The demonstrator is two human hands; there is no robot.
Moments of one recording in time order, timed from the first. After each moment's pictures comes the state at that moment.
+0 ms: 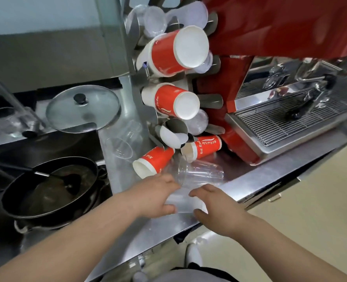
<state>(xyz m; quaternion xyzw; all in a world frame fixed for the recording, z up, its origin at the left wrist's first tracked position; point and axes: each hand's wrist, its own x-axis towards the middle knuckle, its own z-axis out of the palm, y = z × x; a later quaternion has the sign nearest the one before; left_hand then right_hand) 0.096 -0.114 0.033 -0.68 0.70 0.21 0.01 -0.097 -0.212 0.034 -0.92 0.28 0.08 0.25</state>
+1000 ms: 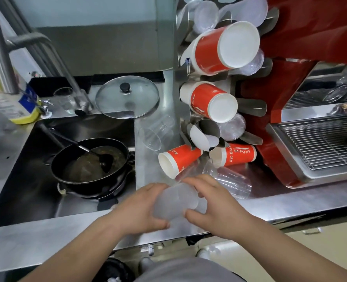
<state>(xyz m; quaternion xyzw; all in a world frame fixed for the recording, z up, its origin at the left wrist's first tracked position) 0.091 -0.035 0.010 -0.82 0.47 0.26 -0.18 -0.054 -0.210 0.053 -0.92 0.09 -0.02 0.38</state>
